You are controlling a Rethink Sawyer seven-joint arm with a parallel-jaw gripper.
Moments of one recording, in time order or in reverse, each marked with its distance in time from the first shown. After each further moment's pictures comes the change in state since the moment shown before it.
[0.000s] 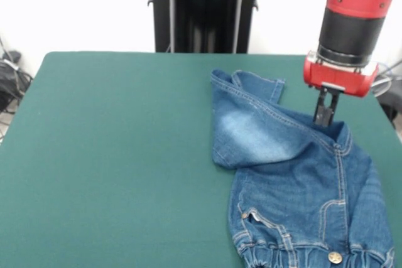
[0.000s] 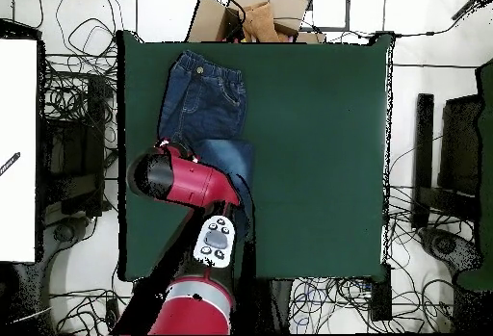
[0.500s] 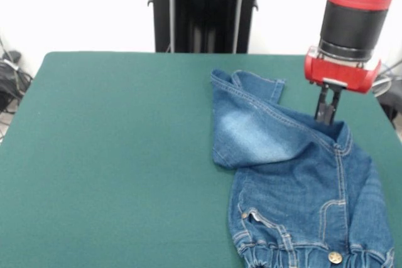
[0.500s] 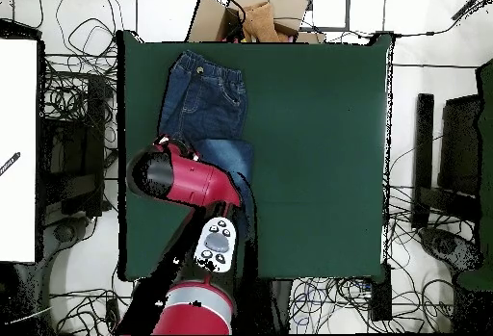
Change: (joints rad) arm -0.004 -0.020 -0.007 -0.004 0.000 0.000 0.000
